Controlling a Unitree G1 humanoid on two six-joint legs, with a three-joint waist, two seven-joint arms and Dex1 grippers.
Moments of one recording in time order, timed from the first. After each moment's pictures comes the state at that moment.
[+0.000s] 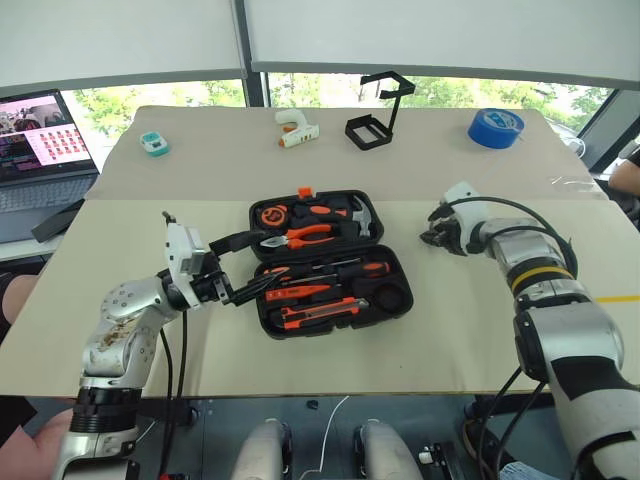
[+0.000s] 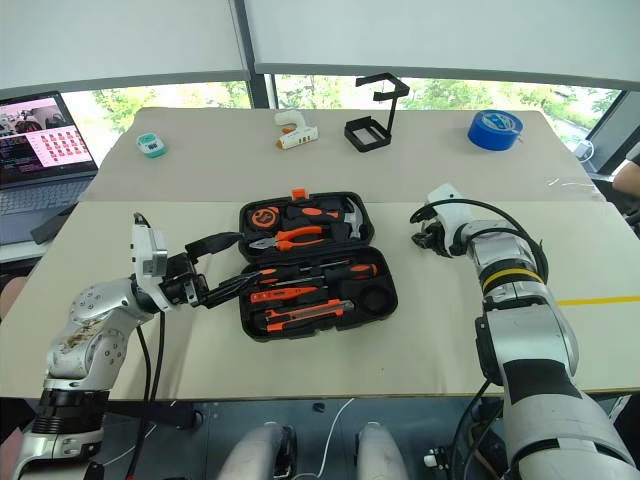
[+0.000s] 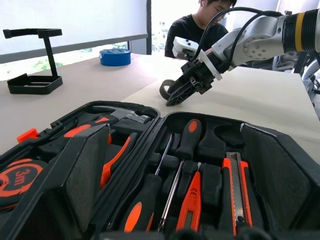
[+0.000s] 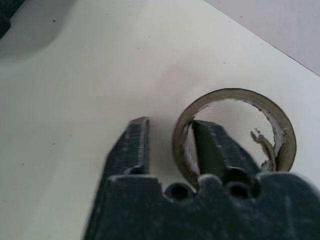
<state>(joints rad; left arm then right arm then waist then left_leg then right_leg) -0.27 0.54 0.13 -0.09 -0.55 0.20 -1.05 -1.11 -0.54 0.12 1.25 -0.10 0.13 0.71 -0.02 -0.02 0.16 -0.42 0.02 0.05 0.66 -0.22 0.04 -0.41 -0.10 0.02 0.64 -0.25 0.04</state>
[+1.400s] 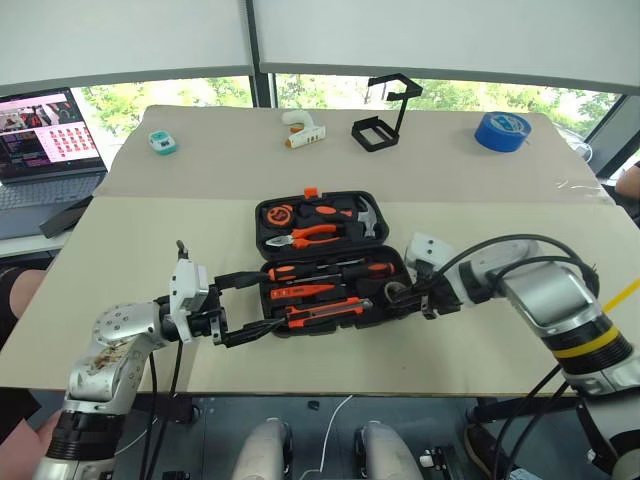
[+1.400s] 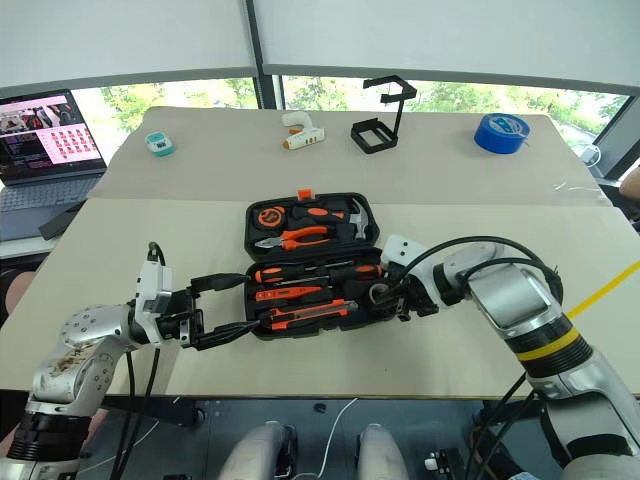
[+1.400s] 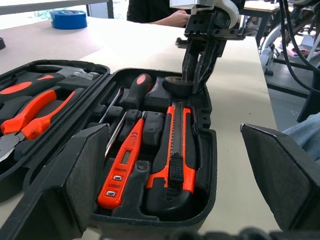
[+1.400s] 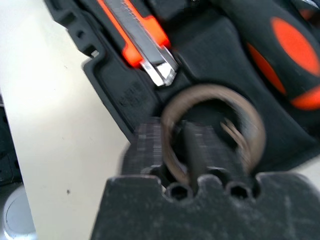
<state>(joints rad) -0.13 0.62 0.09 -0.14 -0.54 0.18 -1.18 -0.69 -0.83 0.38 -0.11 0.22 0.91 1.22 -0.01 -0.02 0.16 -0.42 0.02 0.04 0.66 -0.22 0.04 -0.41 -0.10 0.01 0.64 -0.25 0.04</state>
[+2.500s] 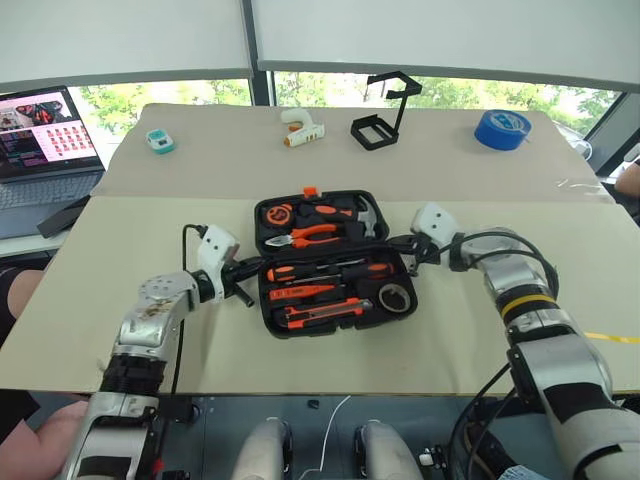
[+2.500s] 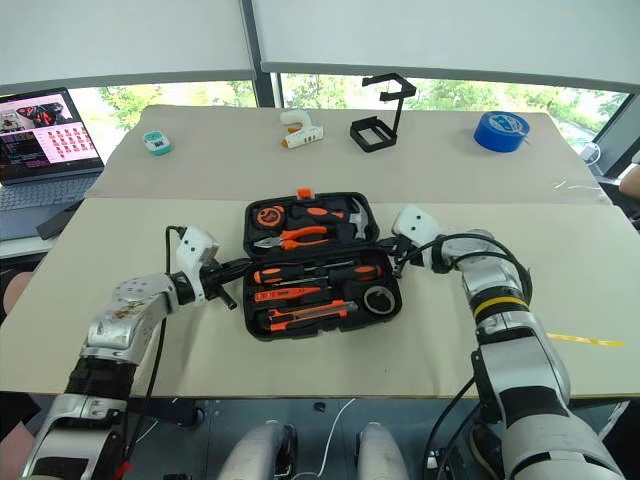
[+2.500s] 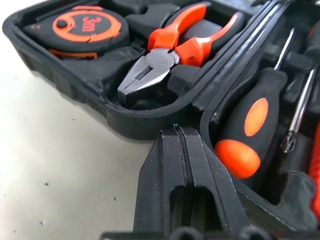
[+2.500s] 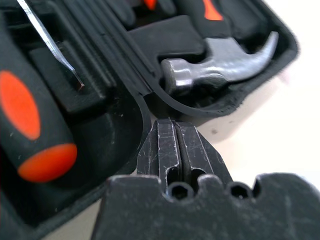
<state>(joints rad) -0.46 0.51 -0.02 0.24 -0.27 0.34 -0.84 -0.91 -0.53 0.18 0.98 -0.02 -0.26 1.09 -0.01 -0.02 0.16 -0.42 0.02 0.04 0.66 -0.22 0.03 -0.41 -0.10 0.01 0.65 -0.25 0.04</state>
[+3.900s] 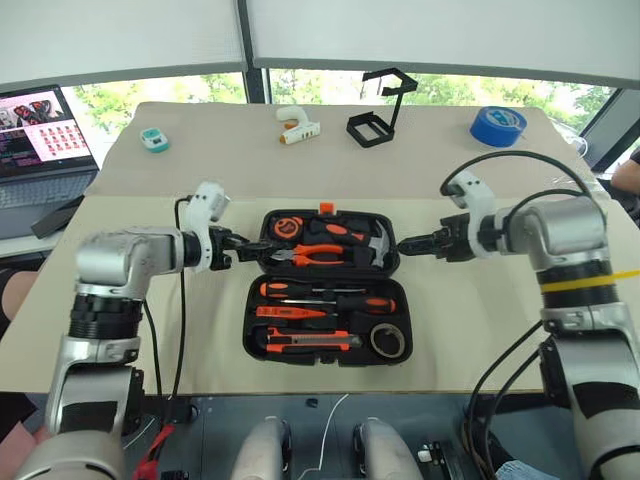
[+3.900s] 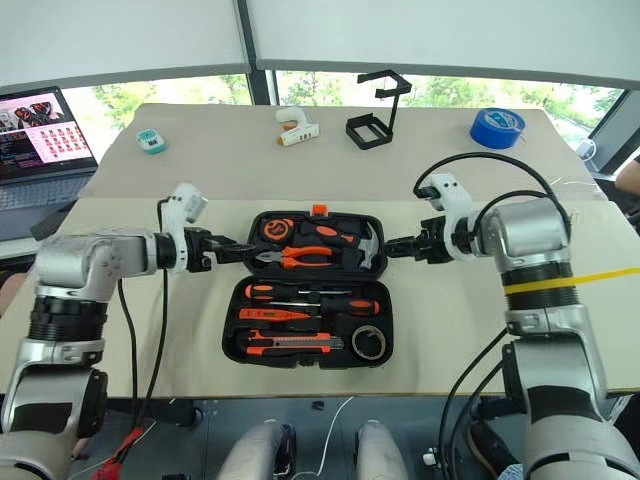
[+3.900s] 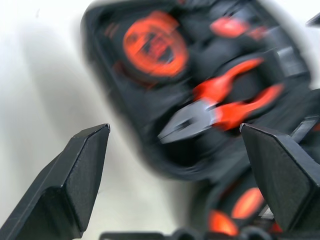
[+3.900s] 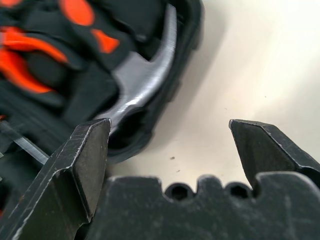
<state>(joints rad) -0.77 0.59 0.01 0.22 -0.42 1.15 -0.71 -0.98 -0.60 0.11 0.39 0.21 1.27 0.81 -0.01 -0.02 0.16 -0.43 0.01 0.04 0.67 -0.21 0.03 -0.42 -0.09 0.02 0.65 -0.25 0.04</state>
